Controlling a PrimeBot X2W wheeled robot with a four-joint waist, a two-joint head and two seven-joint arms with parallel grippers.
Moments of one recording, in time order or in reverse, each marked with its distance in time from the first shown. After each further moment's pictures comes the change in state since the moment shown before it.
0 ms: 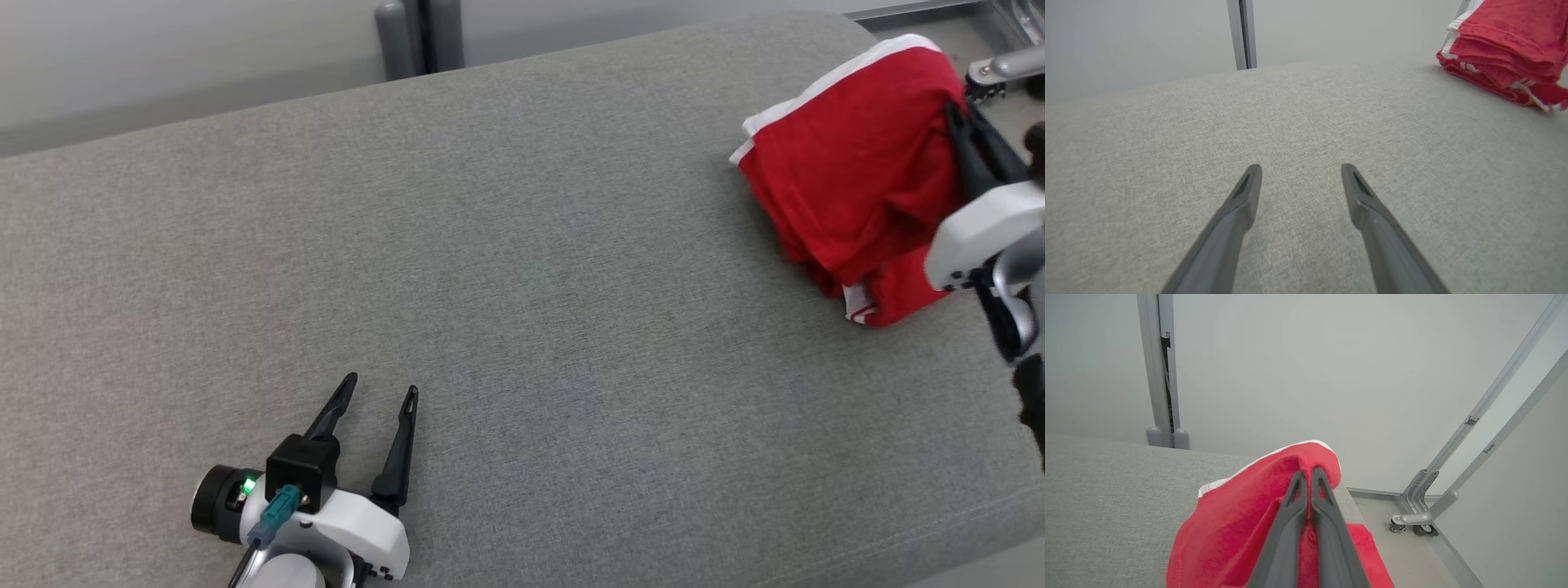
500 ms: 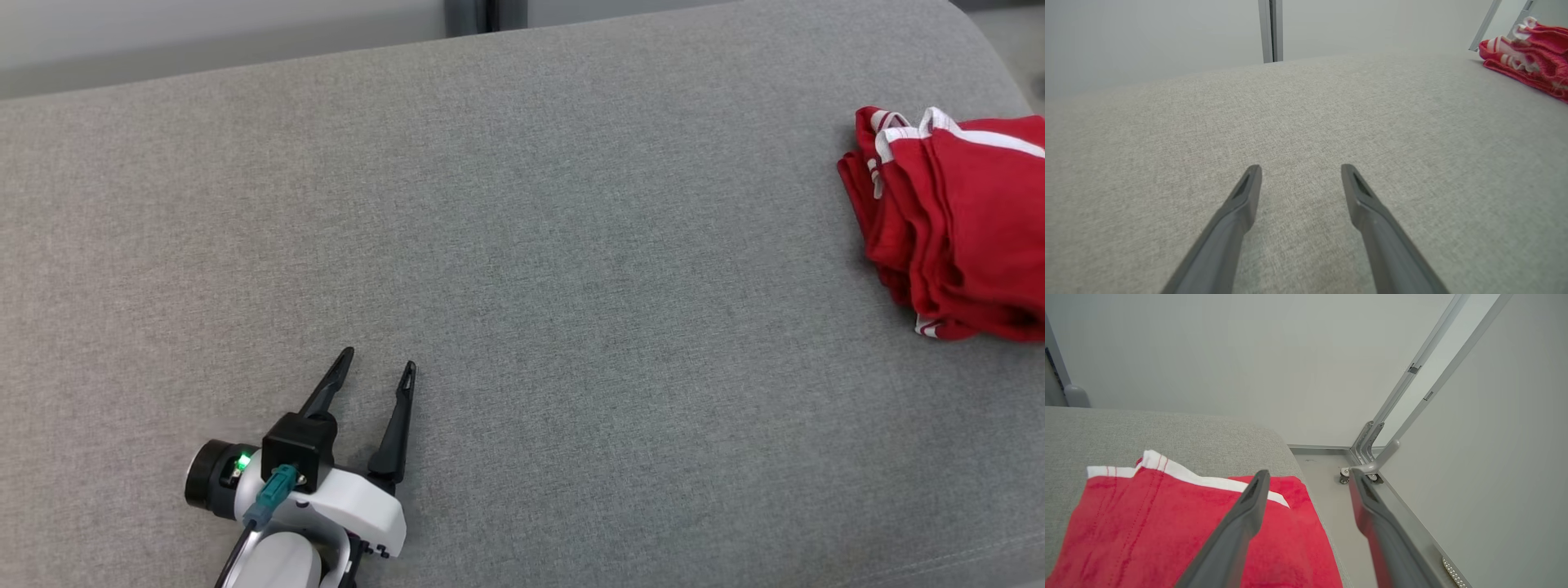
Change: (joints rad) left arm -0.039 0.000 0.018 -0.010 0.031 -0.014 0.000; right arm -0.033 -0.107 -0.412 0.218 -0.289 0.000 0.000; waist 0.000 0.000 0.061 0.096
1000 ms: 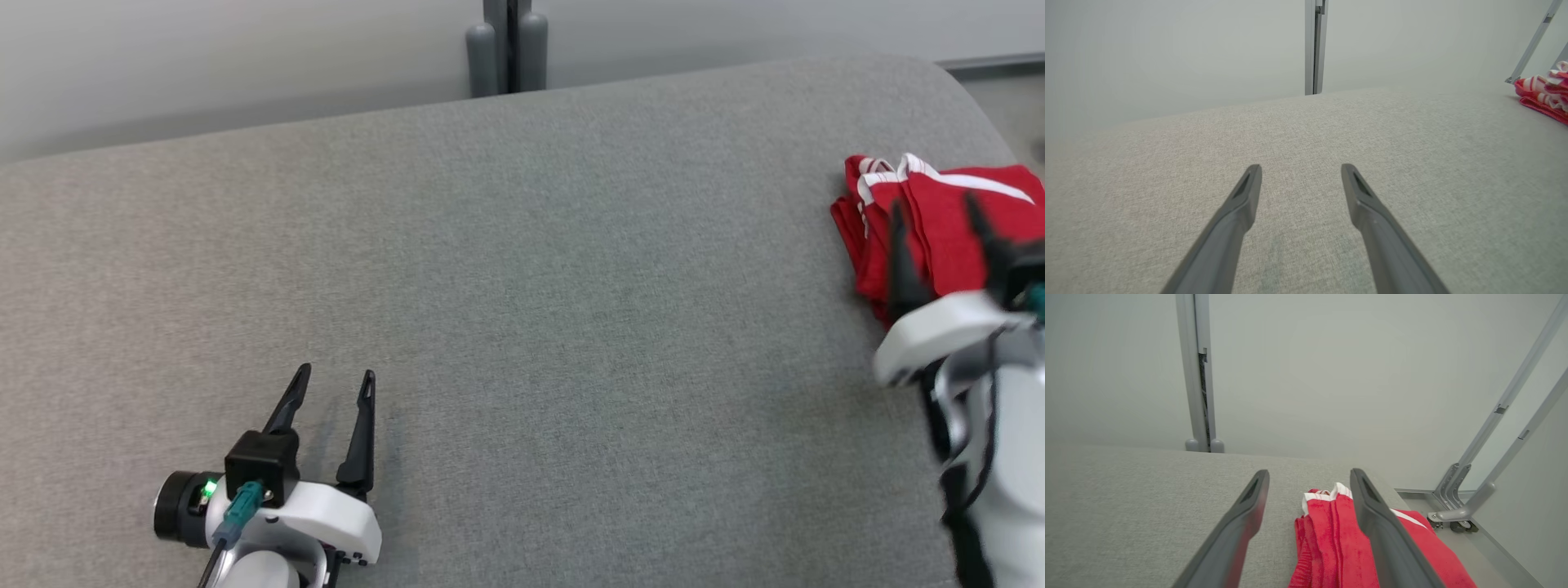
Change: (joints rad) left arm 0.039 0.000 0.064 -0.017 -0.018 0.052 0.000; right arm 0.280 0.283 0.027 -0.428 0.021 0.000 0.000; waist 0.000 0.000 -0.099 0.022
